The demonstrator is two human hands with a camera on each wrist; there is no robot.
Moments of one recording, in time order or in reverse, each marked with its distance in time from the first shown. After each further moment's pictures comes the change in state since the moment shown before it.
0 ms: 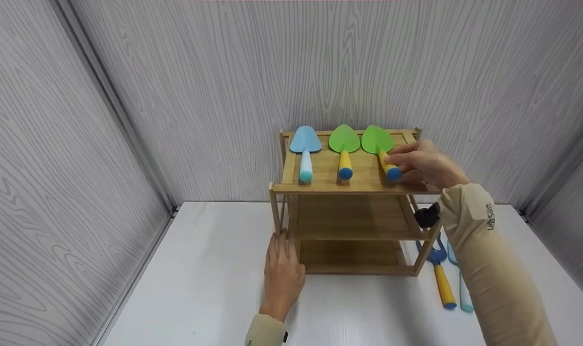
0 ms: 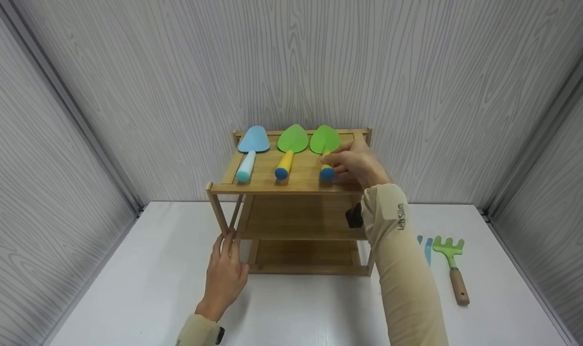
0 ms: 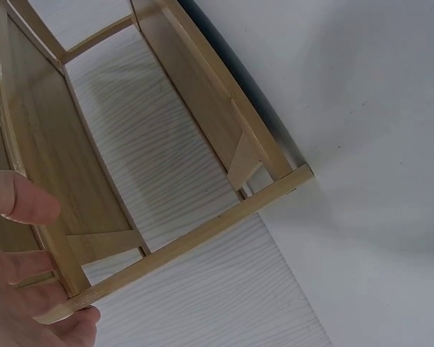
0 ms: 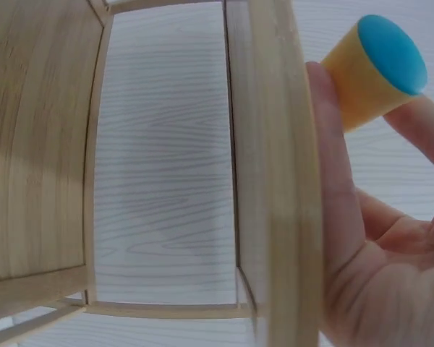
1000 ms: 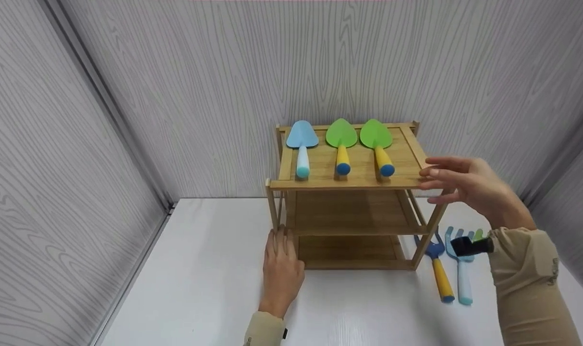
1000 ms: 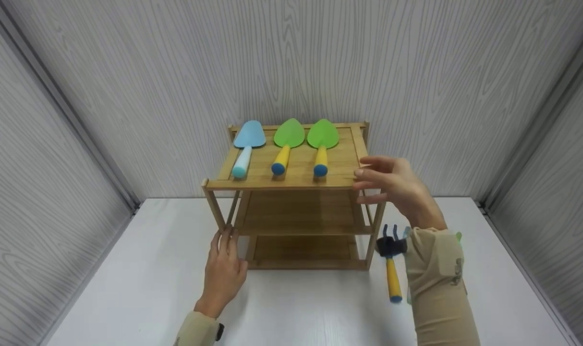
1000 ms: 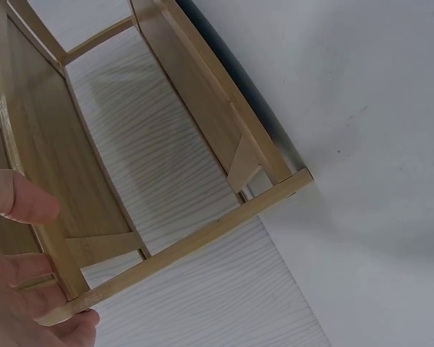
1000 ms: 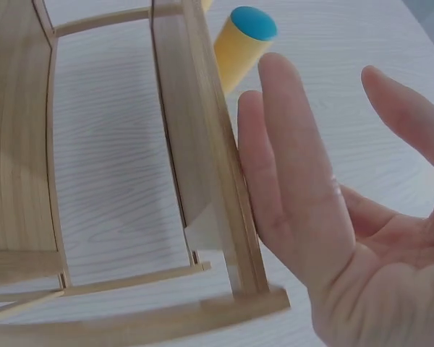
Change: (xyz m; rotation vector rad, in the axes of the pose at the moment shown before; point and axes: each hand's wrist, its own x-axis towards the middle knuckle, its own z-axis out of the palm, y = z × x) left_hand -0.003 -0.003 -0.006 -0.014 0.001 -0.025; right_hand -0.066 0.053 -0.032 0.166 -0.087 -0.274
